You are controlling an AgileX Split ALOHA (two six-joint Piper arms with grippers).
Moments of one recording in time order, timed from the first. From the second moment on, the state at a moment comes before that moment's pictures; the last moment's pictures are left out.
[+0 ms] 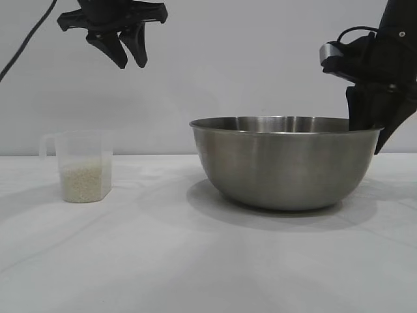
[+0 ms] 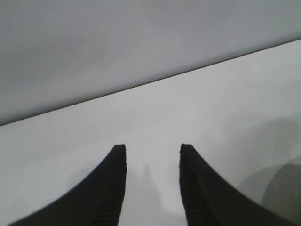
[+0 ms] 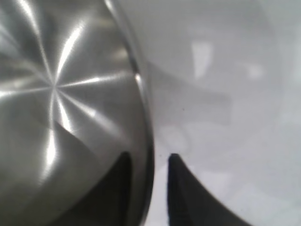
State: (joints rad) left arm -0.32 2.00 -1.63 0.04 0.42 -0.09; right arm 0.10 2.11 -1.57 0.38 1.15 -0.38
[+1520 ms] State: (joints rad) left arm -0.32 1.96 -1.63 0.04 0.46 -0.09; right arm 0.27 1.12 -0.61 0.43 0.14 -0.60
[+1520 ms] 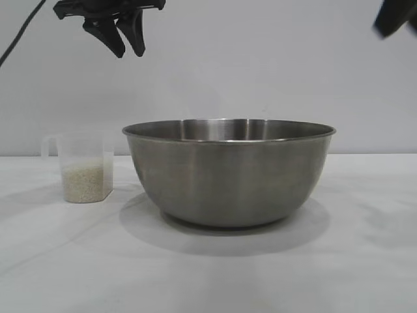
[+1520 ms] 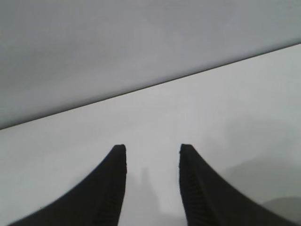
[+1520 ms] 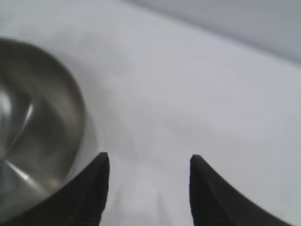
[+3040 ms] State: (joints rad) left arm -0.32 1.45 -0.78 -0.01 0.00 -0.05; right arm 0.13 0.26 -0.50 0.19 1.07 -0.08
